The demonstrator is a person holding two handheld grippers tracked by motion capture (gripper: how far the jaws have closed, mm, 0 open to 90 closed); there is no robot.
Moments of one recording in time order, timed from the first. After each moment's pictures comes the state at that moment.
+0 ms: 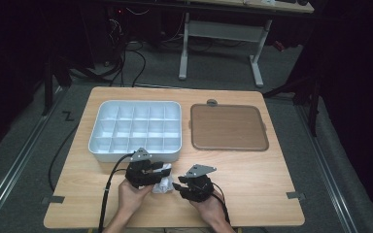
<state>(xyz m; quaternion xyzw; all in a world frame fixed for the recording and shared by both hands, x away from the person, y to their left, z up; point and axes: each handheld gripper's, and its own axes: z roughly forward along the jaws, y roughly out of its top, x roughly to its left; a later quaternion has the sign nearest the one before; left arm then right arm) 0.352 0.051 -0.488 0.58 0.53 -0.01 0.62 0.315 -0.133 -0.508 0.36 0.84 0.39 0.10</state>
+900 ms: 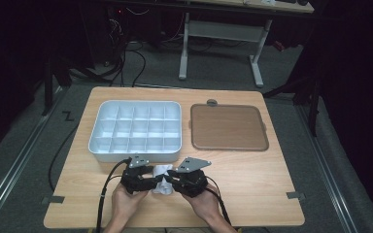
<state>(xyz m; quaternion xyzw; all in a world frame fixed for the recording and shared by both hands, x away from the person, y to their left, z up) 0.346 0.058 -0.511 0.60 0.55 0.06 0.57 0.316 -0.106 -0.465 0.31 0.84 0.43 0.12</state>
